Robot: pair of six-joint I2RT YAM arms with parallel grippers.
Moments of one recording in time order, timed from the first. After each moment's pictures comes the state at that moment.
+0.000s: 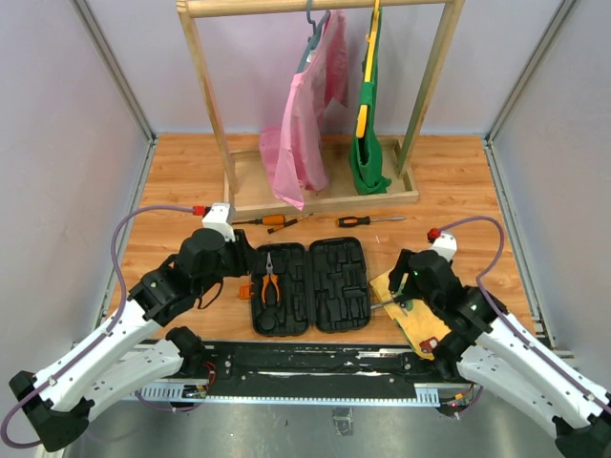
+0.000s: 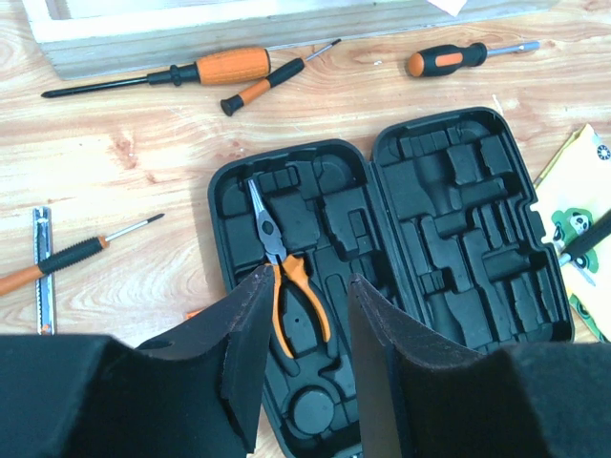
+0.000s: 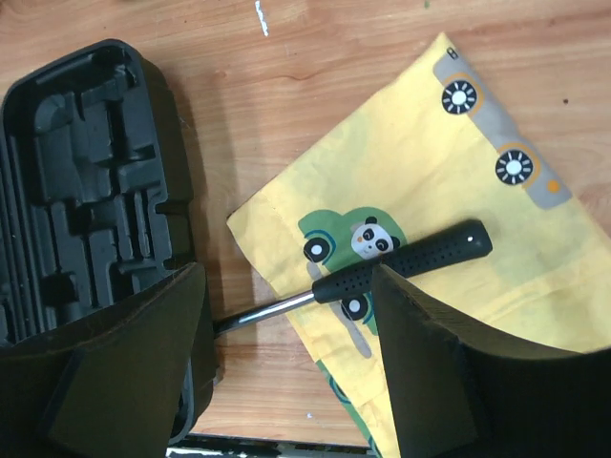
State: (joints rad) left arm -0.74 0.70 0.73 -0.55 -0.30 -0.50; right arm 0.71 0.65 0.55 -0.68 0.45 0.70
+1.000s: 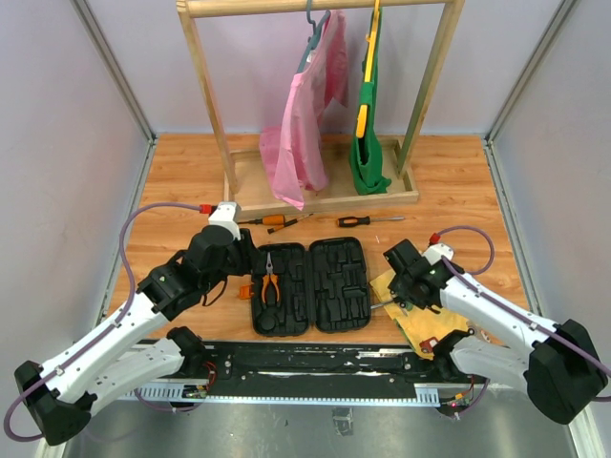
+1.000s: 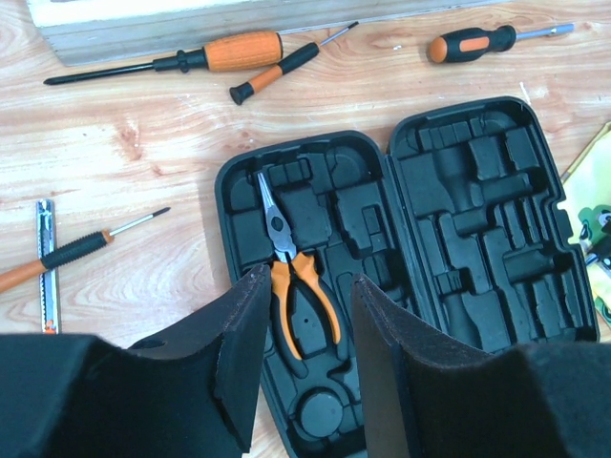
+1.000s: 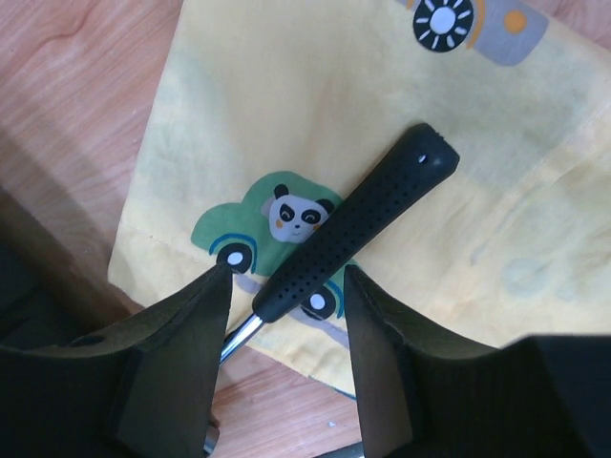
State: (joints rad) left arm -0.74 0.76 0.73 -0.54 -0.32 -0.50; right arm 0.63 1.05 0.57 -0.77 0.45 1.14
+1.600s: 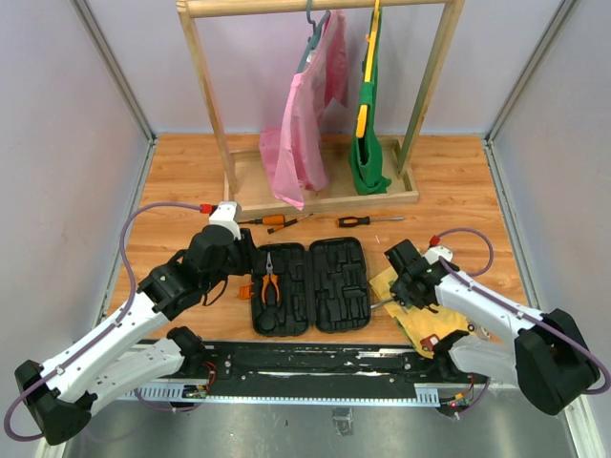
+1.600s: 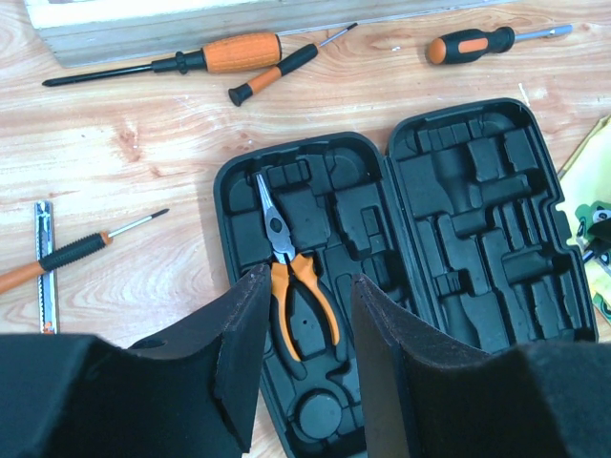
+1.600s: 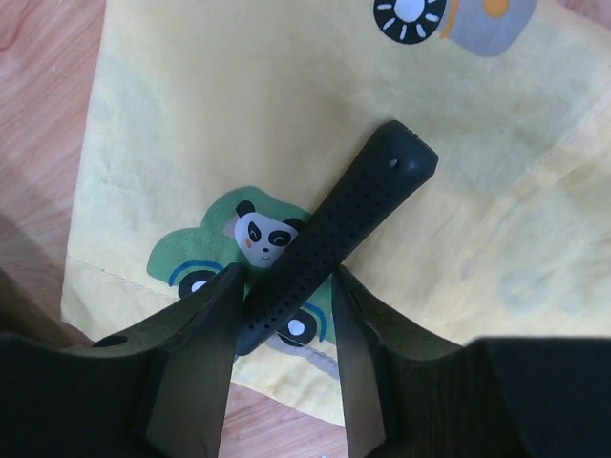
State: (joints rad) left arm -0.74 0.76 0.73 -0.53 -0.32 -0.50; right arm 0.56 1.13 0.51 -0.67 0.42 1.11
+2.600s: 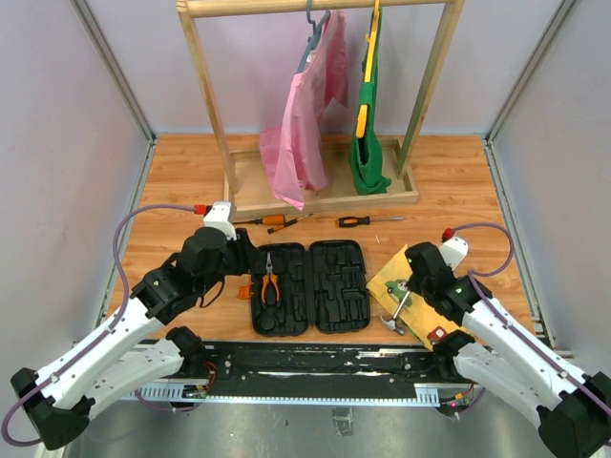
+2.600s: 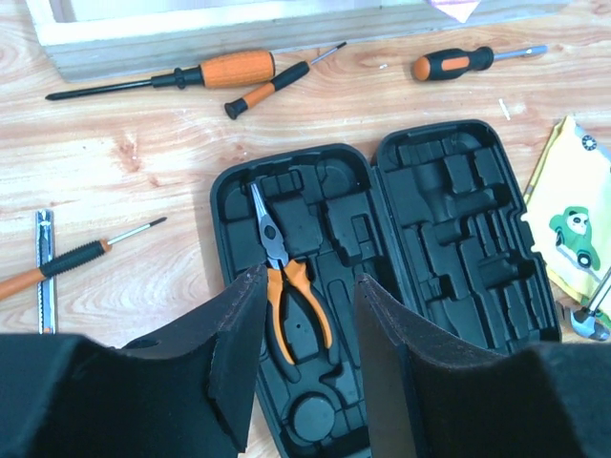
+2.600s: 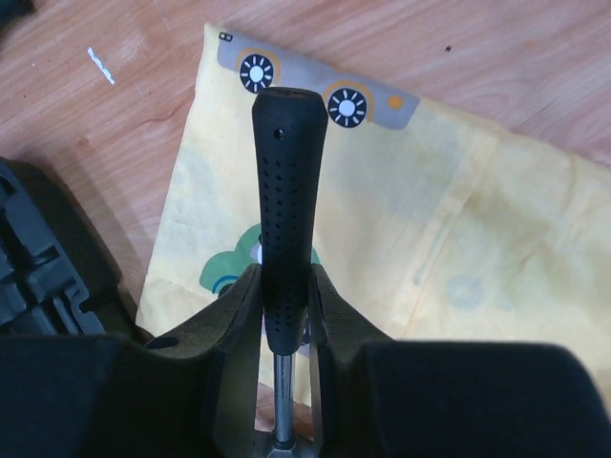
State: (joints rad) left arm -0.74 0.73 0.73 -0.53 -0.32 -0.50; right arm 0.55 0.80 0.50 -0.68 0.51 0.94
